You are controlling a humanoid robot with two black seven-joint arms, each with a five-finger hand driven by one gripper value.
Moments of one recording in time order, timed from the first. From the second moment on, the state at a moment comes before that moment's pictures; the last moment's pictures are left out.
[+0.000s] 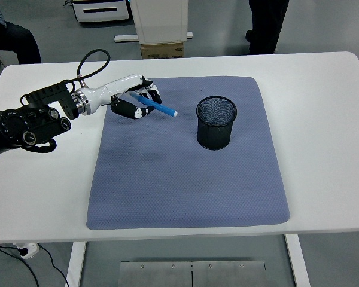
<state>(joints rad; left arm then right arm) -1.25 0.36 0.30 -0.76 0.66 0.08 -0.56 0.01 0.00 0.44 0.18 -0.06 0.05 0.01</state>
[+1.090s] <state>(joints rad) -1.30 0.24 0.15 -0.76 0.56 0.06 -0.53 0.01 0.00 0.44 0.18 -0.06 0.05 0.01</state>
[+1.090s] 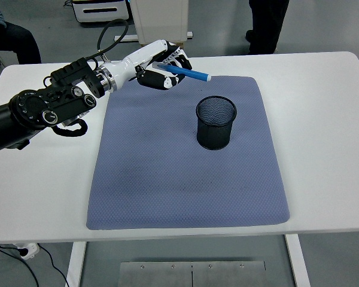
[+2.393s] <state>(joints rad) -1.33 0.09 0.13 -0.82 0.14 0.07 -0.53 0.01 0.00 0.44 0.18 -0.06 0.05 0.01</state>
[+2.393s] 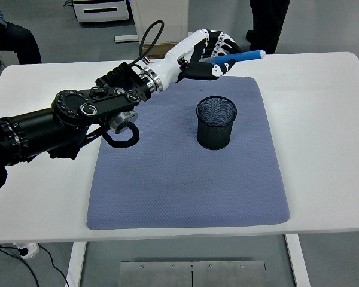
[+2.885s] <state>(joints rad) -1.28 0.08 0.10 -0.91 -0.03 0.07 -0.55 0.01 0.00 0.44 0.18 -0.06 0.05 0.01</state>
